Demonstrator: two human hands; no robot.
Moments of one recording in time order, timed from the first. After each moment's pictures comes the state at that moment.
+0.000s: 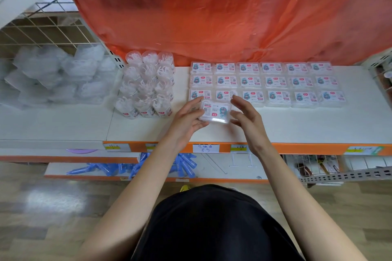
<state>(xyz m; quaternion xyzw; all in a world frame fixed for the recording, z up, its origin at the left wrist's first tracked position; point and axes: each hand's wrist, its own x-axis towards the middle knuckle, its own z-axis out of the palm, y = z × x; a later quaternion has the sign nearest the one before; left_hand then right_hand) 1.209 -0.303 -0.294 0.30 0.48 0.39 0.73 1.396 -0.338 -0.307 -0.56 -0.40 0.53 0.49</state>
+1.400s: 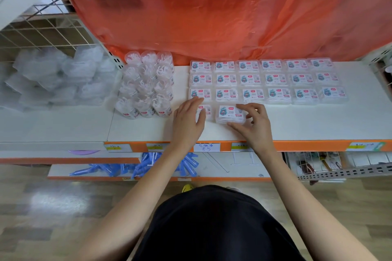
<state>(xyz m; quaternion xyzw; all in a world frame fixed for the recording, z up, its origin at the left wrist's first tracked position) 1.212 -0.305 -0.329 0.73 0.59 0.27 0.21 1.421 -0.342 -0.351 -0.66 -0.59 0.24 0.39</state>
